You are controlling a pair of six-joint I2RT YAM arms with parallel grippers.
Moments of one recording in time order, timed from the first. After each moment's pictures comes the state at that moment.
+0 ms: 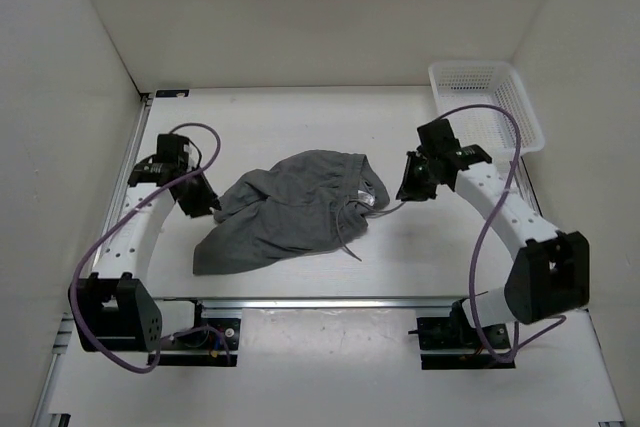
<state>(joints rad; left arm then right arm) -0.01 1.26 1.08 -0.92 0.08 -0.50 0.33 1.44 1.16 -0.80 -0.12 0.51</state>
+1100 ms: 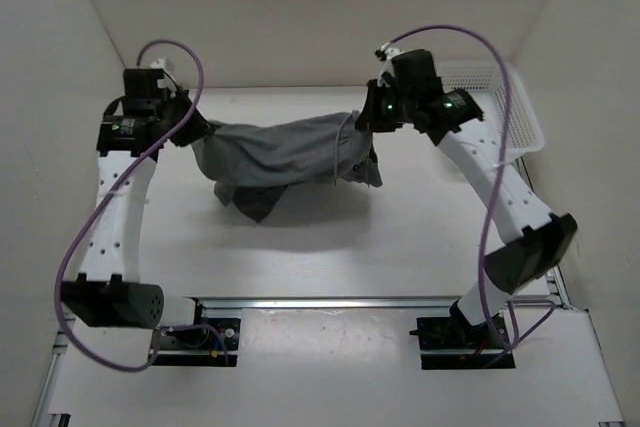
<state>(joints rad) -0.03 1.39 1.56 -0.93 0.15 -0.51 0.53 1.66 1.79 -0.83 -0.17 0.36</state>
